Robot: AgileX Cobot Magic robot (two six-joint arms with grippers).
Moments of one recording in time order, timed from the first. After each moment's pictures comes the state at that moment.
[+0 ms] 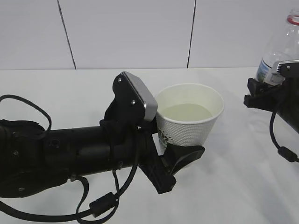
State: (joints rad) left arm -0.85 1.75 -0.72 0.43 -0.71 -0.25; right arm 0.09 1.87 -0.60 0.07 -0.99 -0.09
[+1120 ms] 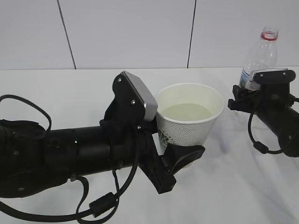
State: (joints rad) left arm -0.85 1.75 -0.72 0.43 -0.71 -0.25; right arm 0.09 2.14 -0.82 0.07 -1.00 -0.09
